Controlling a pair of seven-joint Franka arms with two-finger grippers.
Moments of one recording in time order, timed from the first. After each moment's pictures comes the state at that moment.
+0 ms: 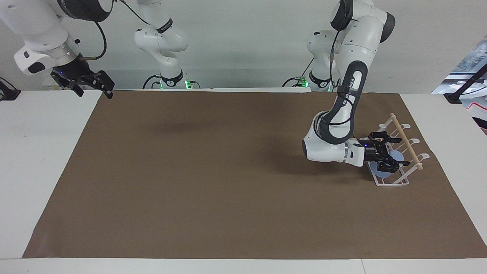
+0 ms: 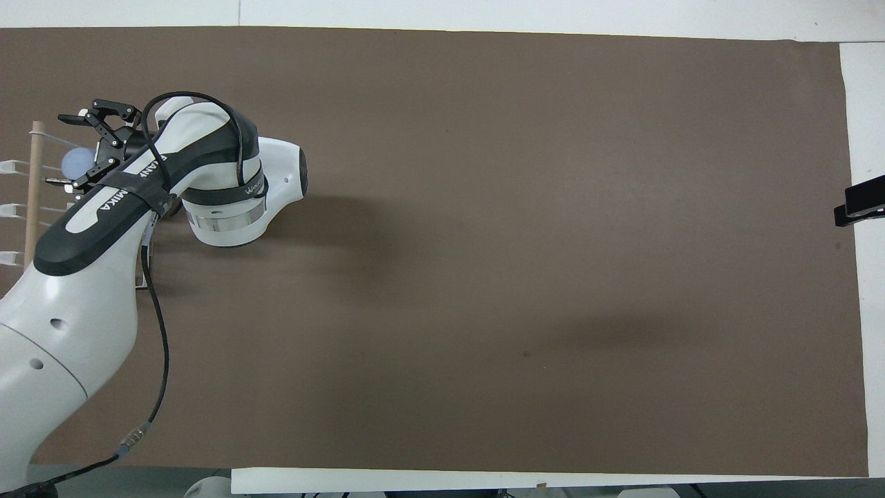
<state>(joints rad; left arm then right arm) -0.10 0.49 -0.40 -1.80 1.53 1.24 -2.23 -0.06 -0.02 -0.09 -1.56 -0.03 1.41 -0.04</state>
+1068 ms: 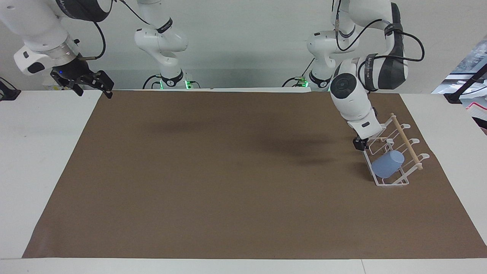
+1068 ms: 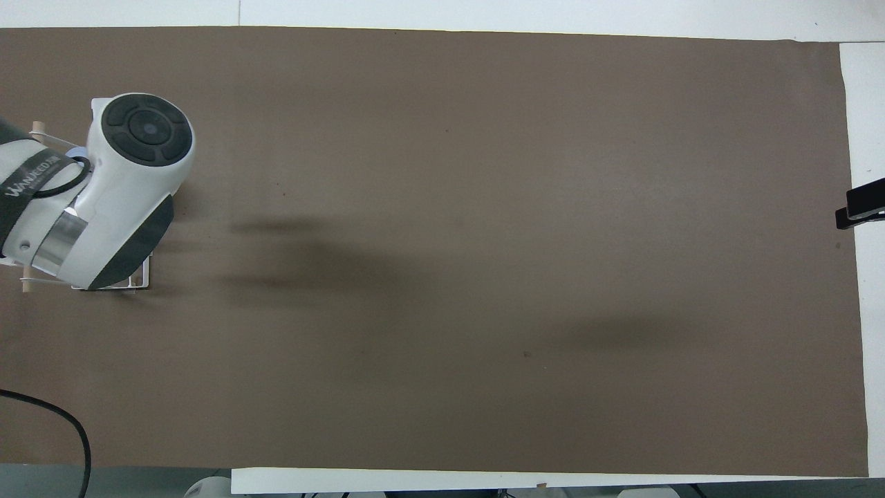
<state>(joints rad) -0.02 0.08 -0.33 -1.91 0.55 1.76 -1.34 -0.07 -0.02 -0.09 -1.56 -0.03 1.41 -0.04</state>
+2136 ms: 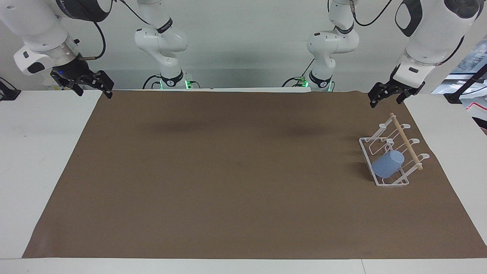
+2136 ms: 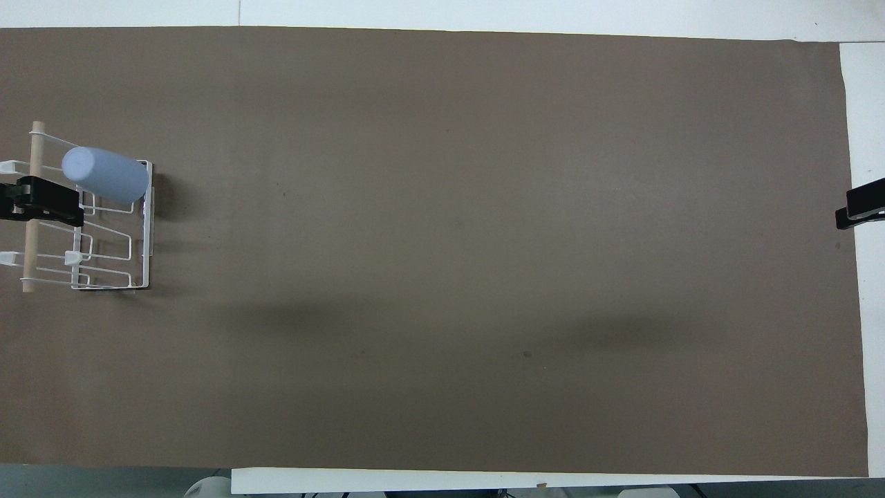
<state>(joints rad) -0.01 -0.08 -0.10 -1.65 0.02 1.49 -0.08 -0.07 -0.02 -0.09 -1.56 -0.03 1.41 -0.04</state>
